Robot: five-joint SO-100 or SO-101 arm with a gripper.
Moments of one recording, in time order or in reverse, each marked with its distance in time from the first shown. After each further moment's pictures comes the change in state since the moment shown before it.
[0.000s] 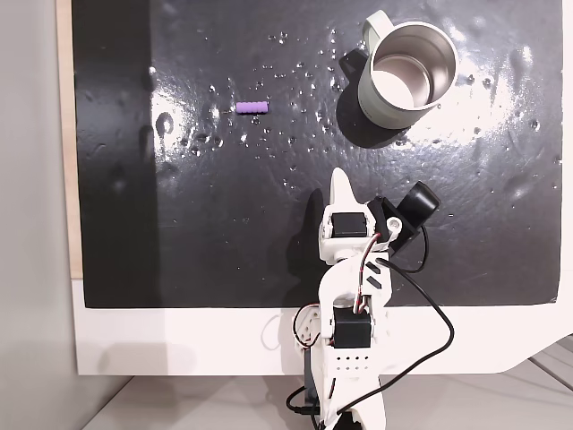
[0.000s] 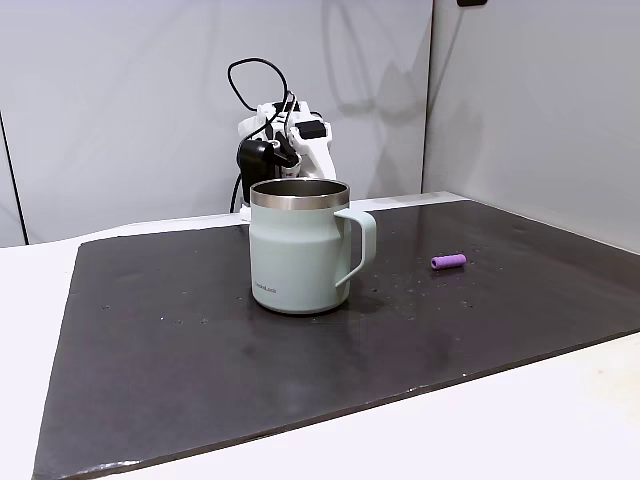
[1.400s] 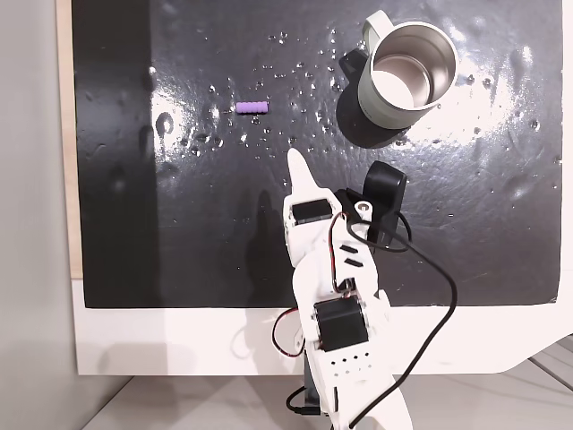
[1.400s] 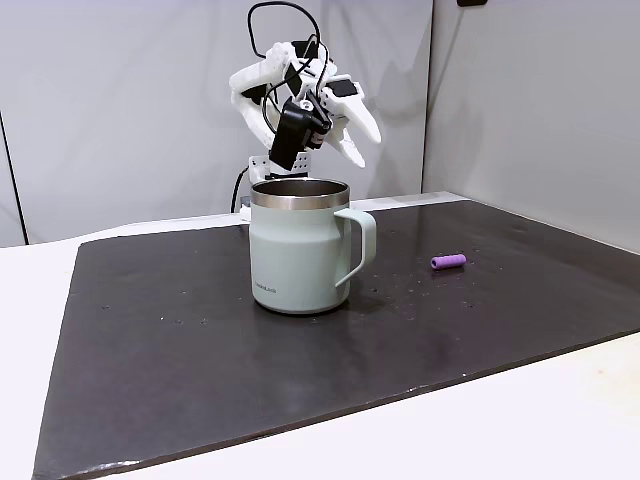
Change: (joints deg) arm -14.7 -39.7 -43.8 22.1 4.2
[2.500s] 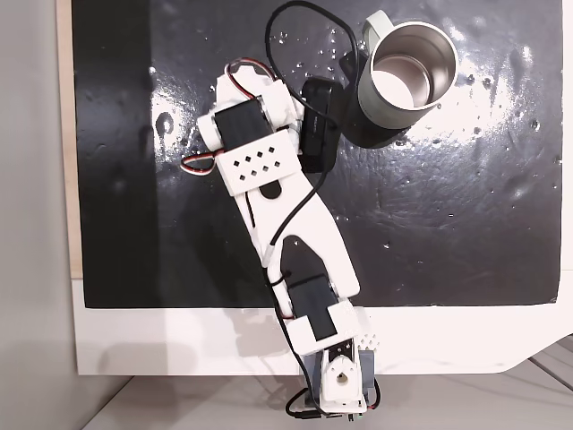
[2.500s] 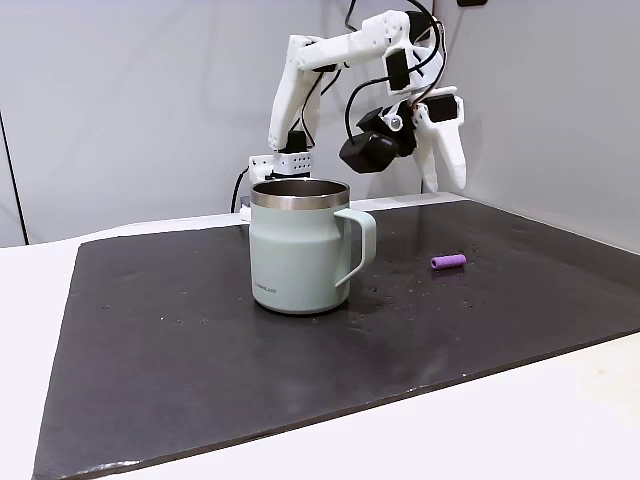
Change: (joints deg) arm -7.5 -81.8 -78.7 24.6 17.1
